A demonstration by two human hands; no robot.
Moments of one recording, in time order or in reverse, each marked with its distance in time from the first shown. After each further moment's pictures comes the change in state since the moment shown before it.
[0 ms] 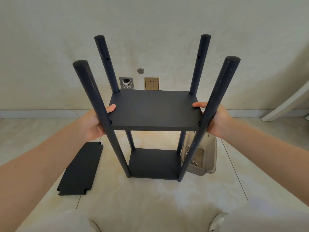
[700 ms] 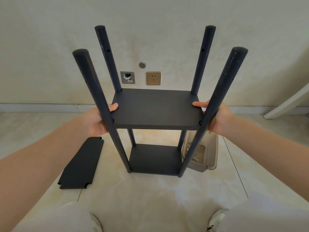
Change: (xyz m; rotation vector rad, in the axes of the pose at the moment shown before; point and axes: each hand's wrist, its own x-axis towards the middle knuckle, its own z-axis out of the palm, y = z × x) left_hand 0.017 -0.009 -0.008 0.039 0.004 -0.051; right_hand 0.015 0.006 -0.004 -0.018 0.012 0.099
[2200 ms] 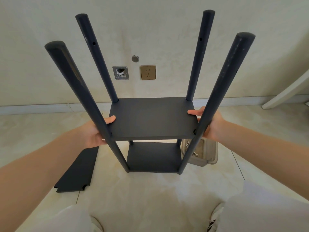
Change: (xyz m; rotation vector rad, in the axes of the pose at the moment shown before) left_hand 0.072 -0.046 -0.045 0.161 -0.004 -0.188; right_hand 0.026 0.036 -0.005 -0.011 0.011 0.121
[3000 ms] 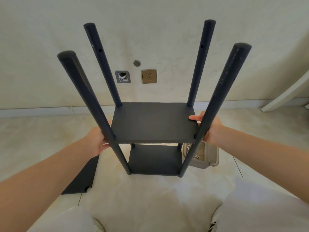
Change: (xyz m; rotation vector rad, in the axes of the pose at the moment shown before) left_hand -0.045 -0.015 0.037 -0.089 0.201 0.178; right_hand 0.006 0.007 0.000 -0.073 0.118 -0.023
